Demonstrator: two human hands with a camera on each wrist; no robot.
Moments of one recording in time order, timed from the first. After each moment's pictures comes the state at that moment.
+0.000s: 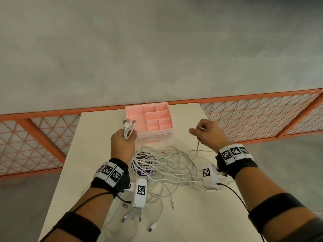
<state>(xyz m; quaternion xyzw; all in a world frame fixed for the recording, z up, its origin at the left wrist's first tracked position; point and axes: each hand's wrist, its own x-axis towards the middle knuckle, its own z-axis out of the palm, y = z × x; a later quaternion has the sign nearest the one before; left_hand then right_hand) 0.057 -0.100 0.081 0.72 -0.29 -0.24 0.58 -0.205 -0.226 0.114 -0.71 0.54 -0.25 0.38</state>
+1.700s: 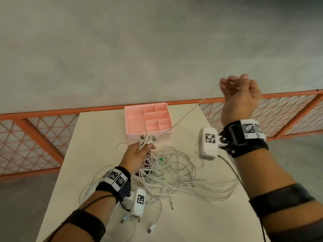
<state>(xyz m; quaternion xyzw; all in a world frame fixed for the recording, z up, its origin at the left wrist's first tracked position) 0.037 -0.093 0.046 0.62 -0.36 -0.46 0.53 -0.189 -0.236 0.221 -0.34 0.30 -0.76 0.47</state>
